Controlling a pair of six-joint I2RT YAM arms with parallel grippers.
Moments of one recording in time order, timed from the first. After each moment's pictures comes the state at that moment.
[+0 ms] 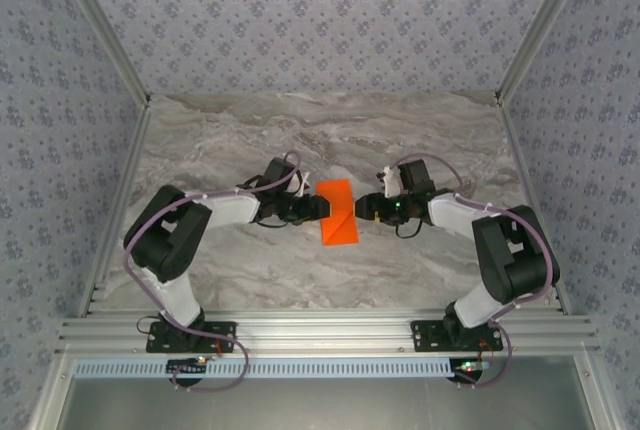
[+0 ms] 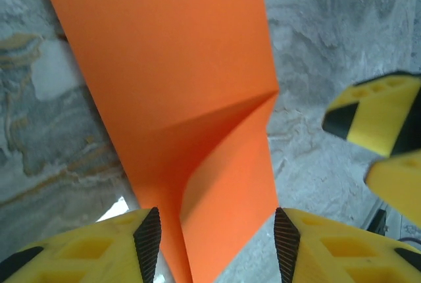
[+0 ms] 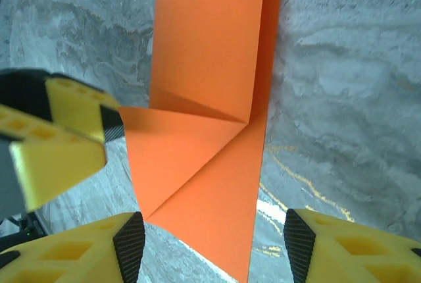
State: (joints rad) left arm -0.61 1.80 0.93 -0.02 0.56 -0.70; right arm 0.32 1.56 0.72 -0.13 -0.64 0.42
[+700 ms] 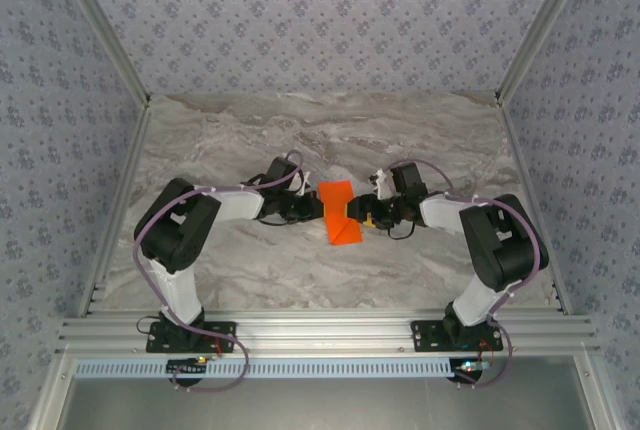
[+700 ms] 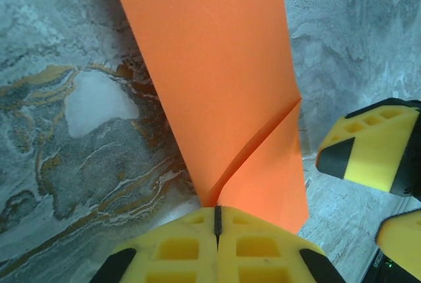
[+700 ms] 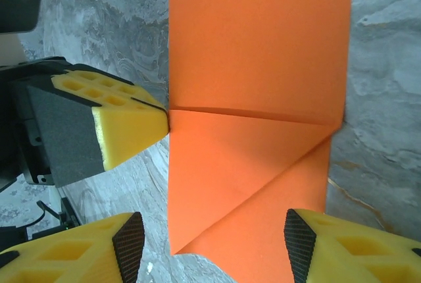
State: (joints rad) left arm -0.60 1.86 0.96 -0.01 0.55 -0.69; right arm 0.36 1.67 0.73 0.00 -0.72 0.54
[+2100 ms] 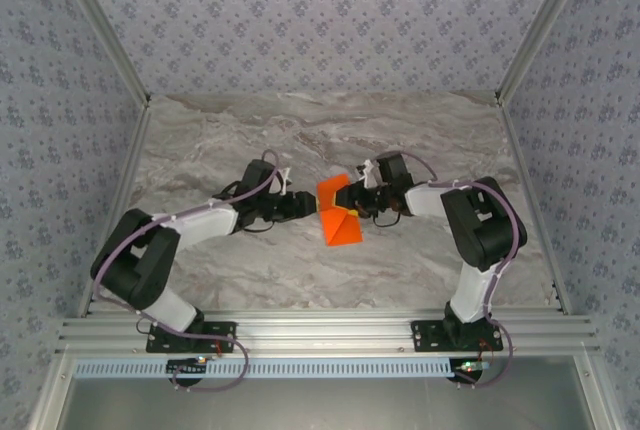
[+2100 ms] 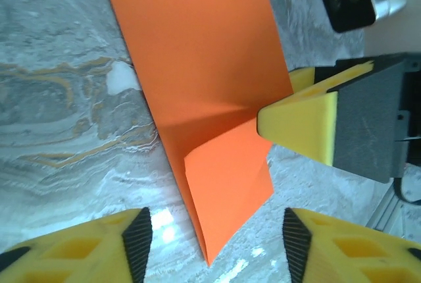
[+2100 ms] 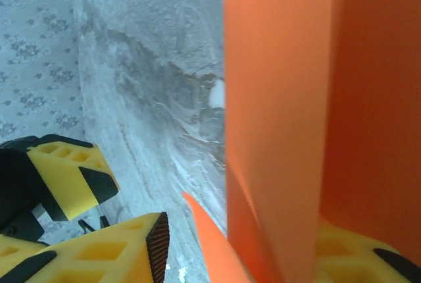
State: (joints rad) left arm -0.56 1.54 0.76 0.03 0.48 -0.72; right arm 0.40 1.82 0.86 0.12 -0.78 0.69
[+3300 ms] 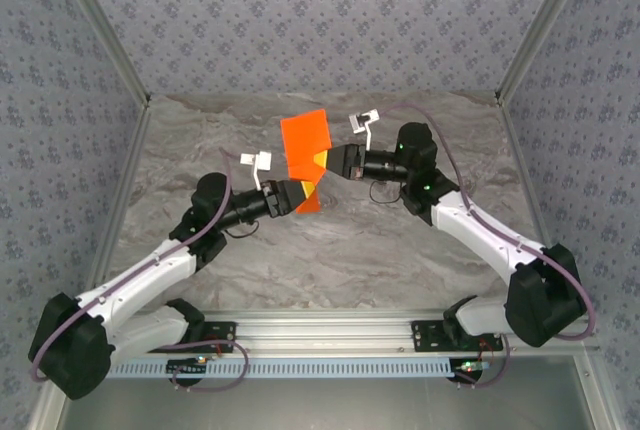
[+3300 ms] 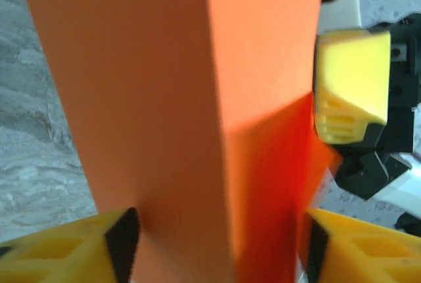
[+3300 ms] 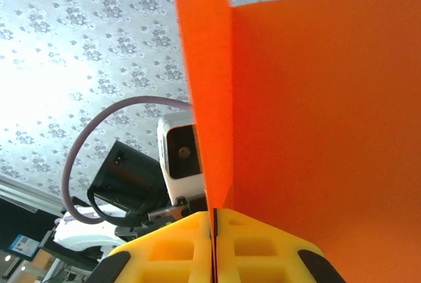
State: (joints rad) left arm -0.63 1.03 0.60 0.42 0.54 -0.93; right arm 0.53 1.33 0.96 0.41 -0.87 1.01
